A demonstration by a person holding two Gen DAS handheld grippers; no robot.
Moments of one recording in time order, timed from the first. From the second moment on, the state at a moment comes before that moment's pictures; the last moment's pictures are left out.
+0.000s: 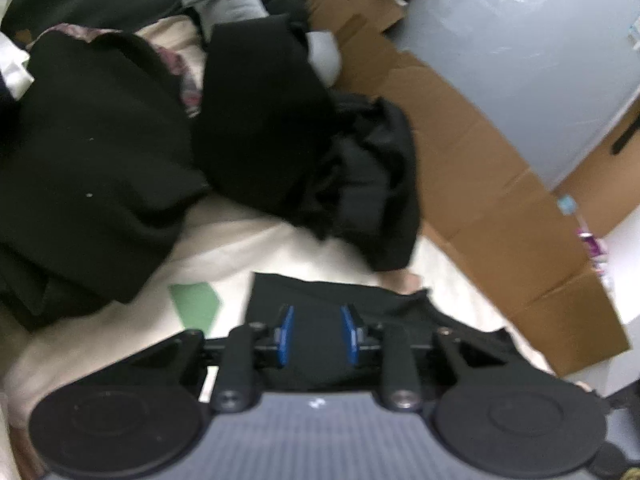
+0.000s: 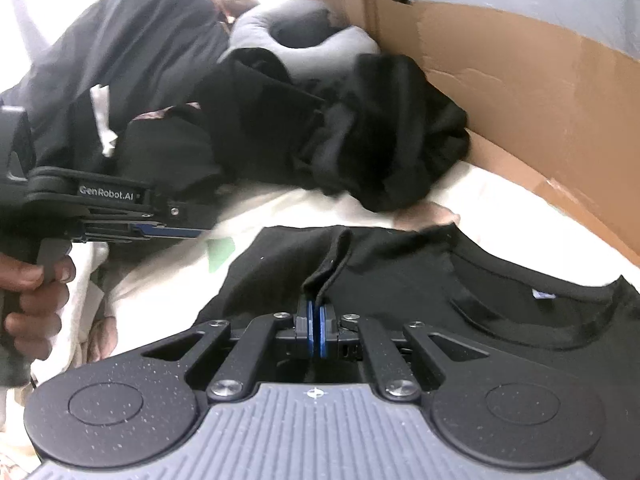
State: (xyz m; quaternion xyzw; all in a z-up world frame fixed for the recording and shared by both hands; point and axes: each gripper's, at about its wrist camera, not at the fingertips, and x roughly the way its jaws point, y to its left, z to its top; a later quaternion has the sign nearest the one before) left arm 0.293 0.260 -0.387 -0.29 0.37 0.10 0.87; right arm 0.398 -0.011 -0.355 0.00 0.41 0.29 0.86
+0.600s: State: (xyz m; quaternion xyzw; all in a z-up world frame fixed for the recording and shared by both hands) left arm 0.355 0.277 -0.435 -0.24 0.42 0.11 0.87; right arm 0.419 -0.058 -0.411 0.07 0.47 0.24 0.84
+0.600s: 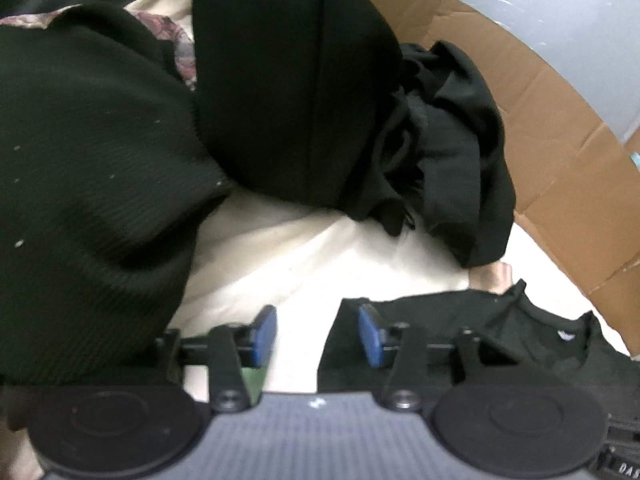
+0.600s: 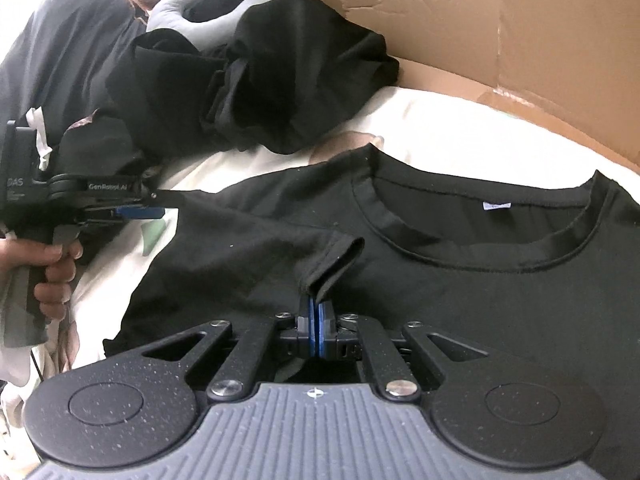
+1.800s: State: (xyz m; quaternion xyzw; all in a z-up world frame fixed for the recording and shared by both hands) left arm 0.370 0.289 -0.419 -0.24 0.41 0.14 0.87; right arm 0.434 -0.083 -0.430 0.12 0.48 0.21 0.84
